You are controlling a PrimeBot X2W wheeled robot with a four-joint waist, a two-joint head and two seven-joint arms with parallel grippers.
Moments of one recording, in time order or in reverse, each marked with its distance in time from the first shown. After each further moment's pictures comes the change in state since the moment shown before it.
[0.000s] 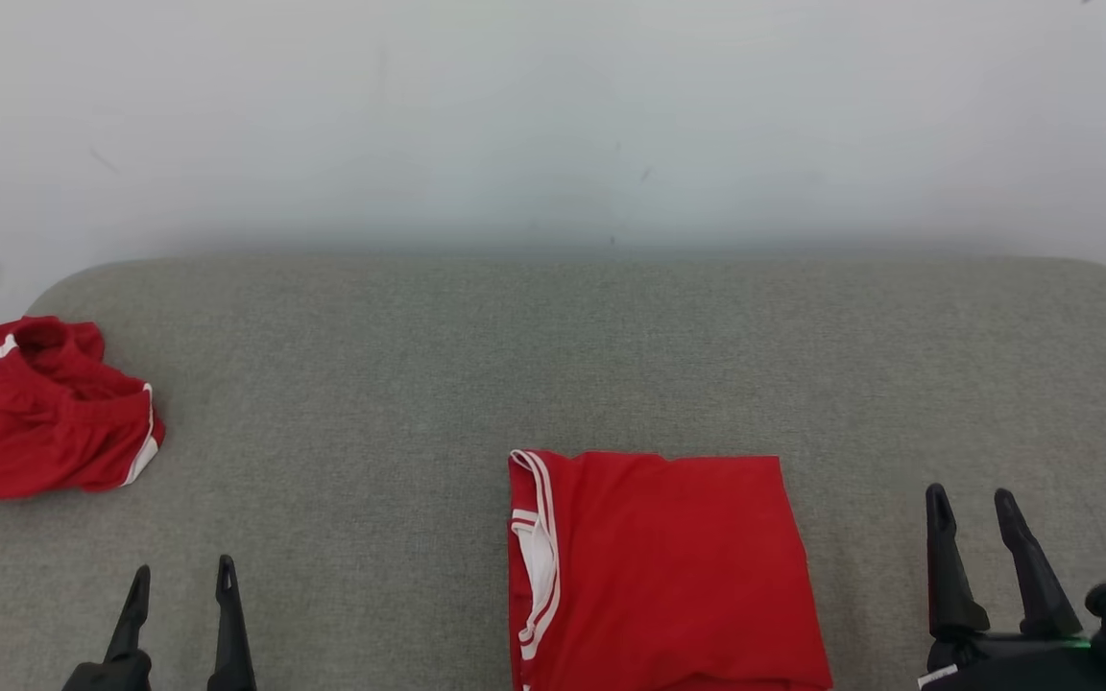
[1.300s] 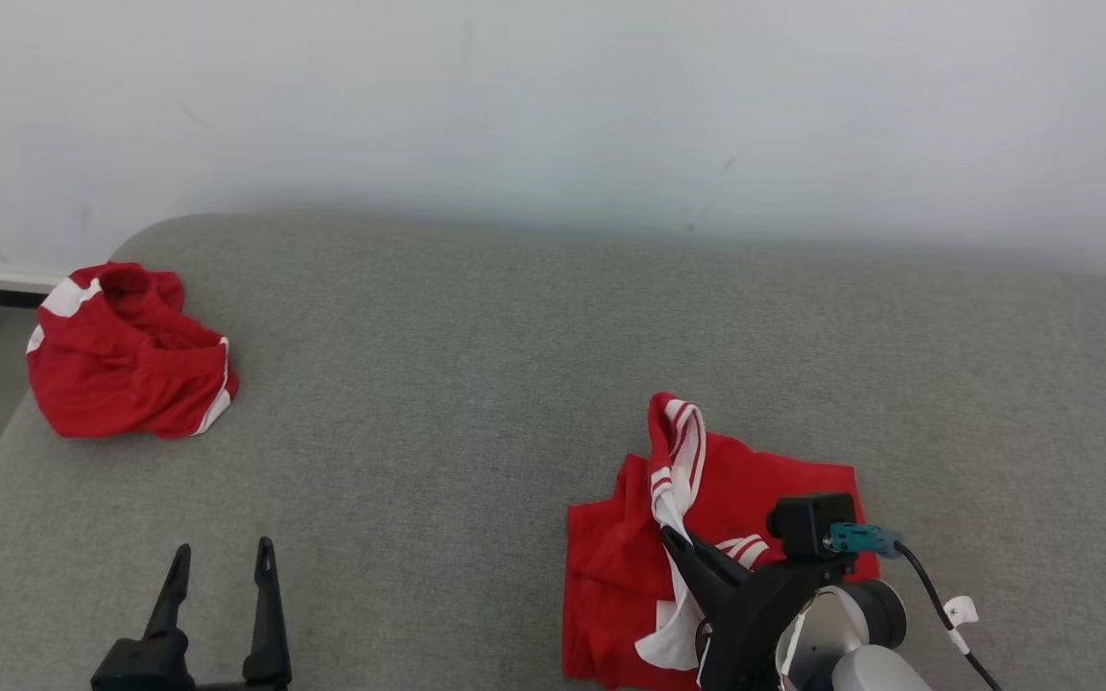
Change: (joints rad) left arm -0.033 -0.021 -0.031 0.000 0.010 -0.021 0.017; right arm -0.271 0.061 0.373 0.277 0.065 0.000 0.428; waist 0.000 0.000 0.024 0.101
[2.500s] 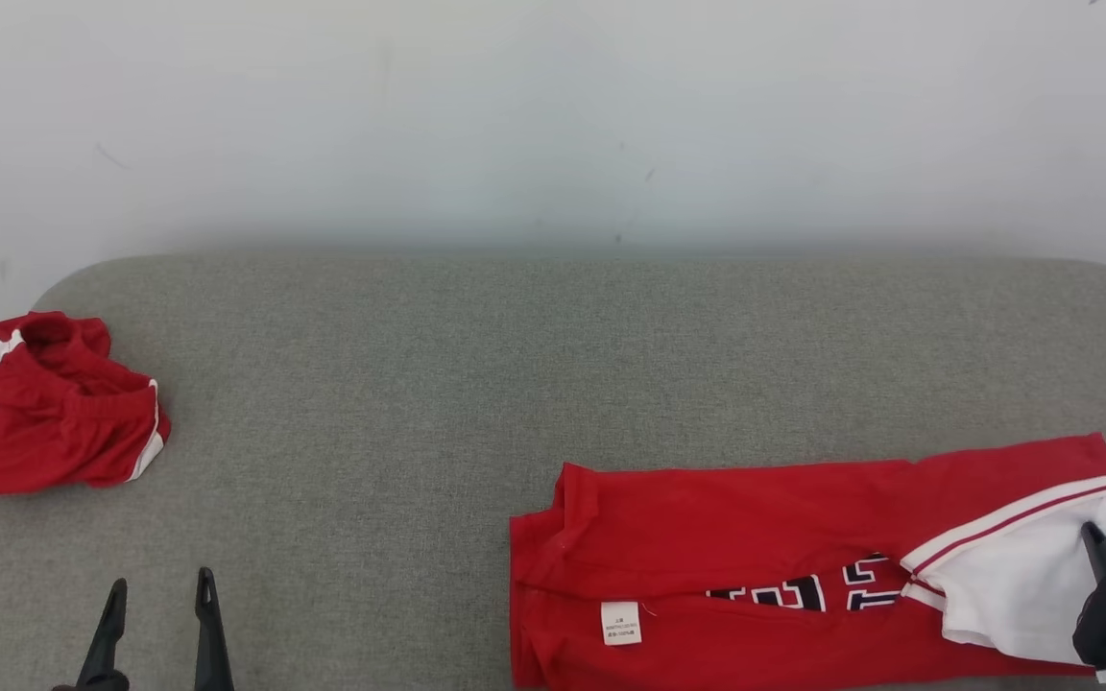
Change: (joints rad) left arm 0.088 0.037 0.067 -0.071 0.011 0.029 -0.002; right arm 0.030 -0.373 -0.401 0.264 0.009 0.000 -0.065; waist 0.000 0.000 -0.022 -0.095
